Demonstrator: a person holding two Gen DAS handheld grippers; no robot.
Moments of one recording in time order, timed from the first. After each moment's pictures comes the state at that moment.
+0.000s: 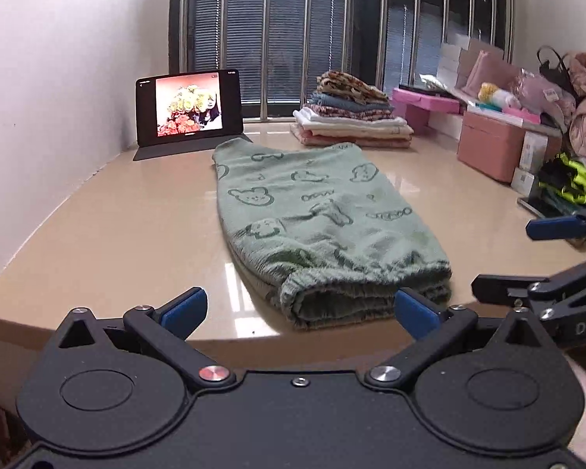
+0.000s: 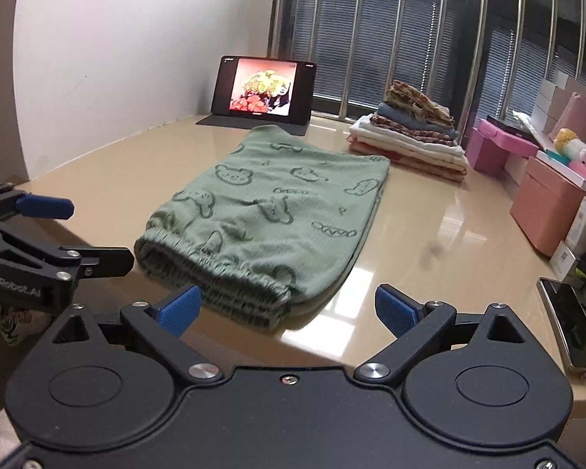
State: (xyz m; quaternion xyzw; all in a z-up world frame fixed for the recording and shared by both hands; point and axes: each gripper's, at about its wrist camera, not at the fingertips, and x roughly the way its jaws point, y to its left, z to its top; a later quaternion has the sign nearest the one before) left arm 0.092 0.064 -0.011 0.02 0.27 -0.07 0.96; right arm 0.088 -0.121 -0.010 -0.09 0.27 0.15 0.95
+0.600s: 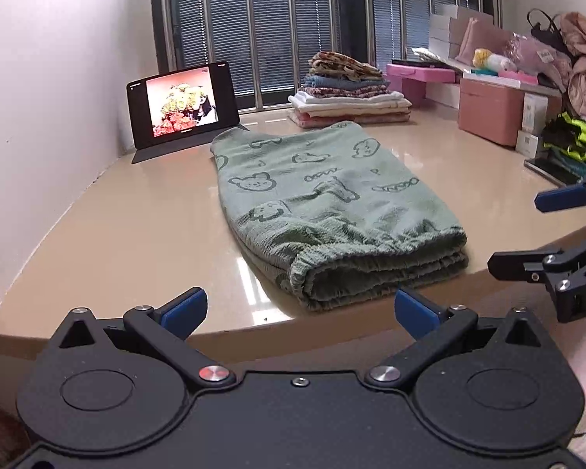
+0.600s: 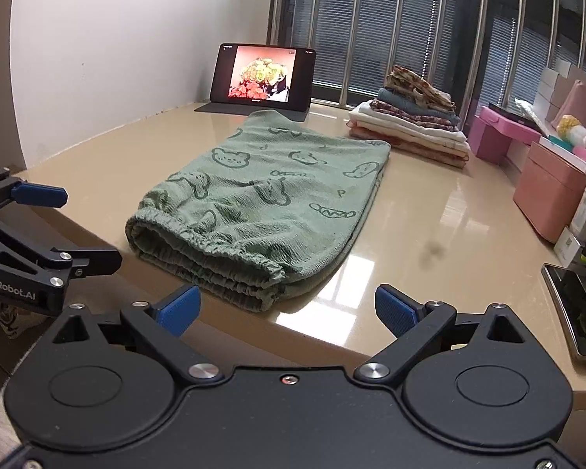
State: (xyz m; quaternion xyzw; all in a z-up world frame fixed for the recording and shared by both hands) left arm 0.096 0.060 -0.026 0.07 0.28 -0.07 0.95; right arm 0.094 -0.127 -0.025 -0.09 0.29 0.15 0.94
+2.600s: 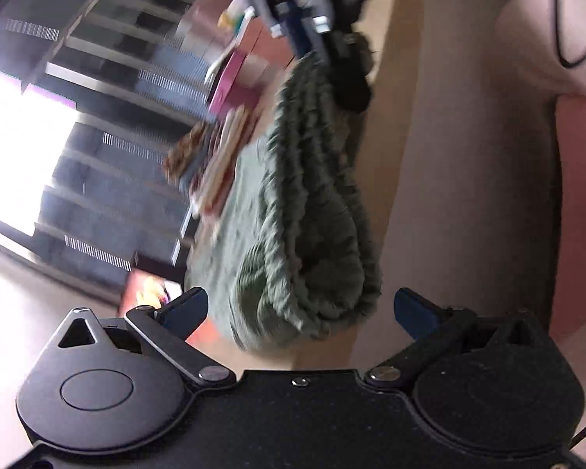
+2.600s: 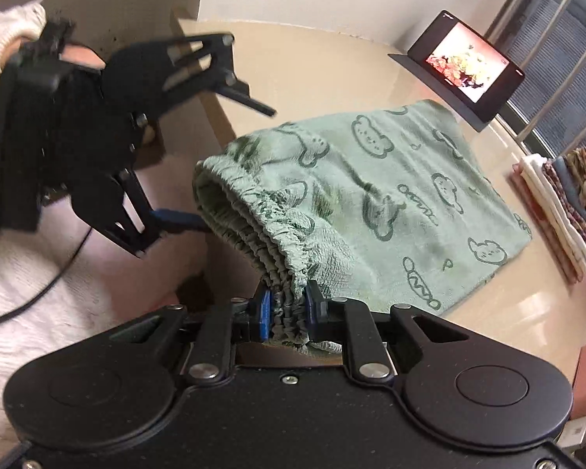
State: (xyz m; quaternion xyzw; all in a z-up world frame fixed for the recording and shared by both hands) left arm 0.090 0.010 -0.114 0.59 0.09 -0.18 0.78; right arm 0.105 -0.098 -0.001 -0.34 0.35 0.38 0.78
